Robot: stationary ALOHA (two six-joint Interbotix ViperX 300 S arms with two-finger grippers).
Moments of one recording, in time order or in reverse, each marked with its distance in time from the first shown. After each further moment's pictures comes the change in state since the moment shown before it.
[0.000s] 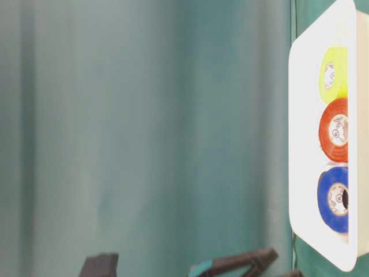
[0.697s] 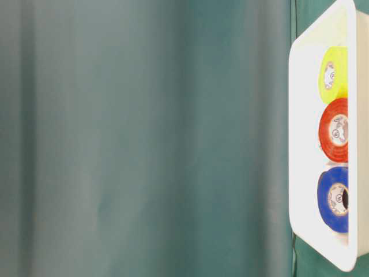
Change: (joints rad) left arm -0.052 -0.133 0.127 -0.002 -0.032 -0.049; right arm 0.000 0.002 0.000 0.000 0.000 0.000
